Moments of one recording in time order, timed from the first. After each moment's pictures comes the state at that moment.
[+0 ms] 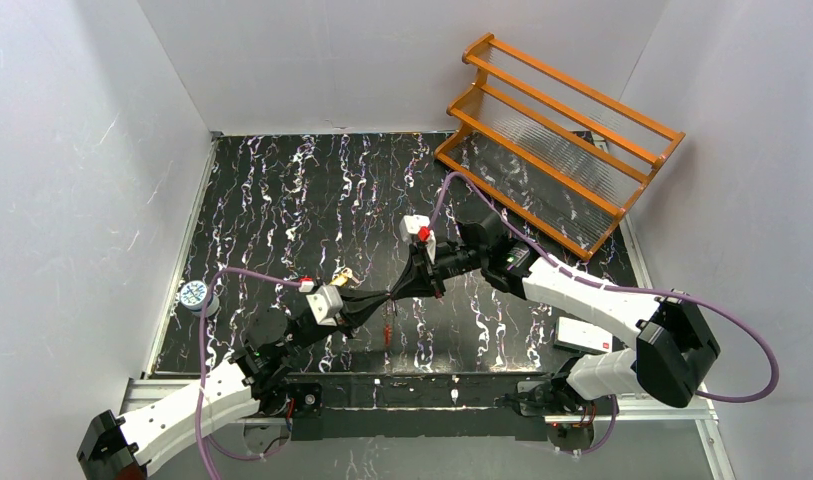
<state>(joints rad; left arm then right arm) -0.88 0.46 0.12 0.55 0.25 0.00 0.85 1.32 0.90 0.07 -0.96 -0.11</state>
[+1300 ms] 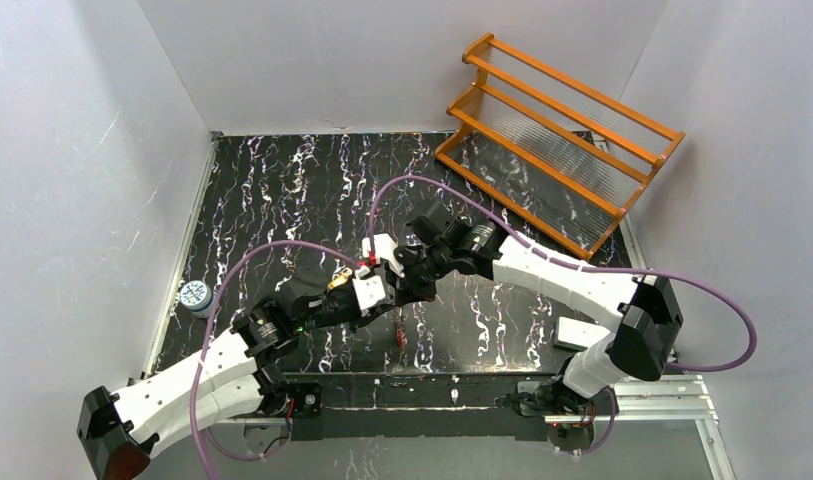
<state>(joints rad) -0.88 0.70 0.48 -0.10 0.32 0.28 1.01 1.51 1.30 -0.69 -0.57 -0.44</state>
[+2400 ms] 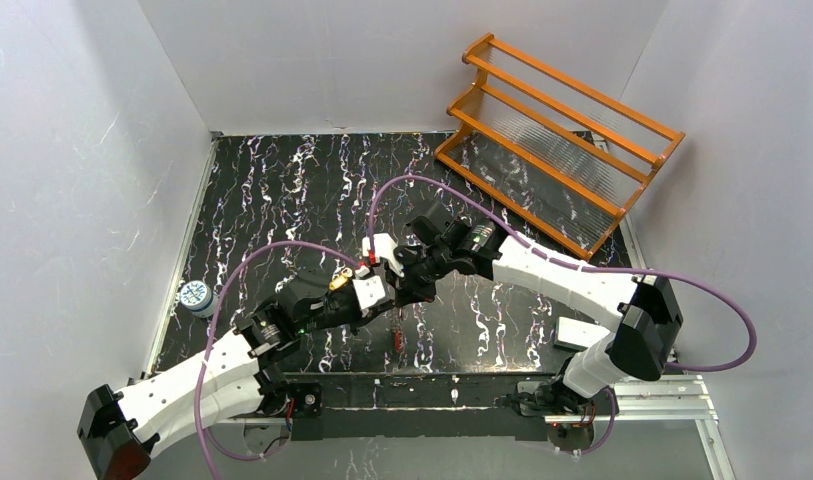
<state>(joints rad) -0.88 0.72 0.45 -0.07 0.32 0.25 1.01 1.51 1.30 -0.69 -0.57 -0.42</state>
